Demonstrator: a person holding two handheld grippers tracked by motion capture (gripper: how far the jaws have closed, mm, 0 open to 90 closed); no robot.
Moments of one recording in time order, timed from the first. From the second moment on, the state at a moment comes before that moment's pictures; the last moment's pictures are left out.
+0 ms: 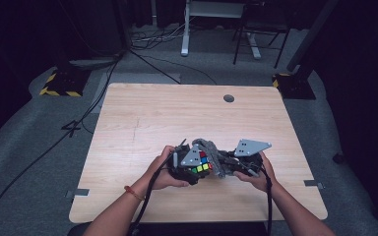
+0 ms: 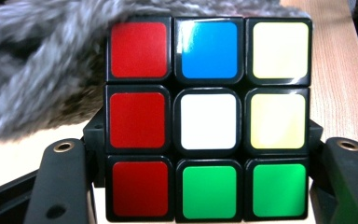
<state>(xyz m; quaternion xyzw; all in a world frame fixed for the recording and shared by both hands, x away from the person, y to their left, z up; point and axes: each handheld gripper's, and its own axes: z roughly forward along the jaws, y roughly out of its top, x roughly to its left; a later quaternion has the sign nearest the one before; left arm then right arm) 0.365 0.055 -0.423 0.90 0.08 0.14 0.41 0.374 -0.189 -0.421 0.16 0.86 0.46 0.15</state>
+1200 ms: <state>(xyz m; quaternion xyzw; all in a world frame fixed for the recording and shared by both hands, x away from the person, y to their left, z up) 0.365 0.061 -0.418 0.89 0.09 0.14 0.42 0.373 -0.189 -0.421 0.16 0.86 0.47 0.14</state>
